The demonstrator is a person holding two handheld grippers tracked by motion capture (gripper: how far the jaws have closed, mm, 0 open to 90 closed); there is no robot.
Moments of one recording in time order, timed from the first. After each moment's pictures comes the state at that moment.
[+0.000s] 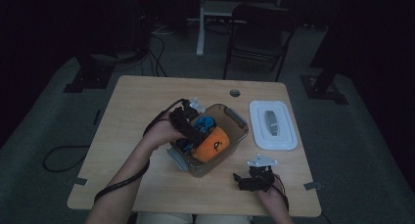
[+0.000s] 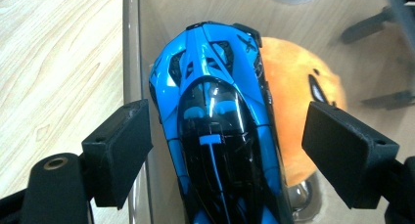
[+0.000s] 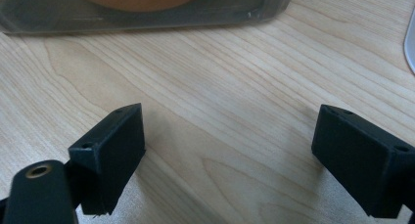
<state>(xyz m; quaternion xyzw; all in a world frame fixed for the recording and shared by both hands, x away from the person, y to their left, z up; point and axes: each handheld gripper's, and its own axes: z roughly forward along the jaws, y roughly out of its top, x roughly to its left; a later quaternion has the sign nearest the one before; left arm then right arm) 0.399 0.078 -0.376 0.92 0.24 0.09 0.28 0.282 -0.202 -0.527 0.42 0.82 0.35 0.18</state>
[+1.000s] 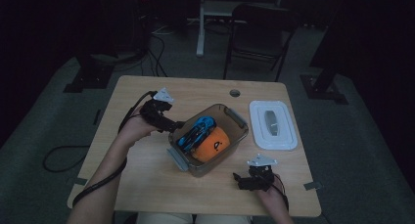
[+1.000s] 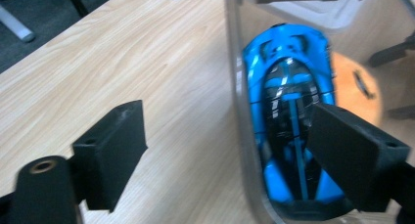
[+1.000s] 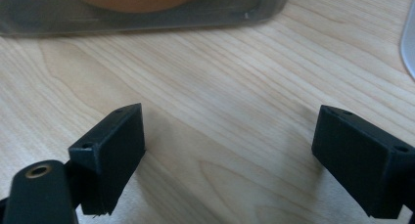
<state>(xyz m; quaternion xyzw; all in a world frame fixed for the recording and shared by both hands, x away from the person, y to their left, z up) 0.405 0.159 -0.364 0.88 0.28 0.14 0.35 0.283 -0.202 -0.526 0.43 0.82 0.35 0.18</state>
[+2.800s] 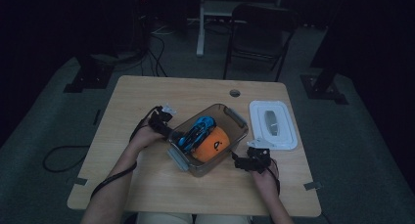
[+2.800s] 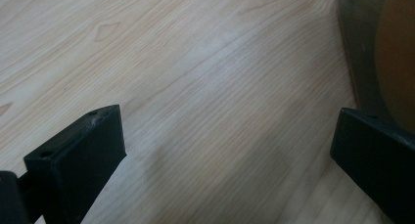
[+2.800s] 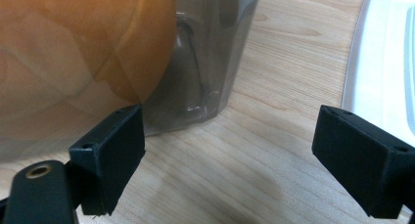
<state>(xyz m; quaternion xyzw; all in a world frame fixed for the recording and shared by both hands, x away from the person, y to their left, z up) 0.460 0.163 -0.491 0.88 0.33 0.12 0.31 0.327 -0.193 -0.507 0.47 0.77 0.38 0.23</state>
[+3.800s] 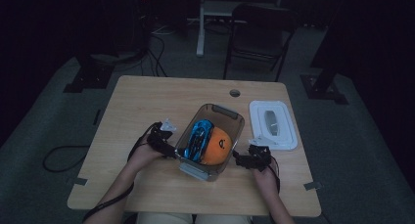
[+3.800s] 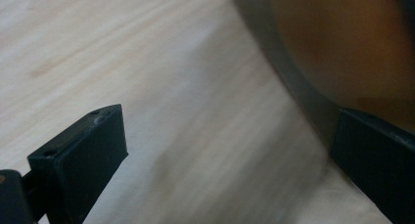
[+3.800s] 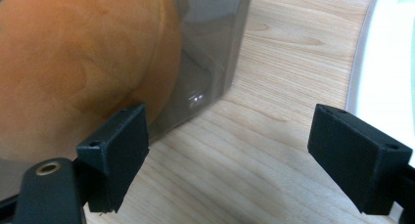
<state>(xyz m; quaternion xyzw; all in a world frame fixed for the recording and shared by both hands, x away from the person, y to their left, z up) 0.389 0.153 -0.491 0.88 0.32 0.12 0.33 0.335 -0.198 -0.508 0.46 0.76 0.40 0.21</state>
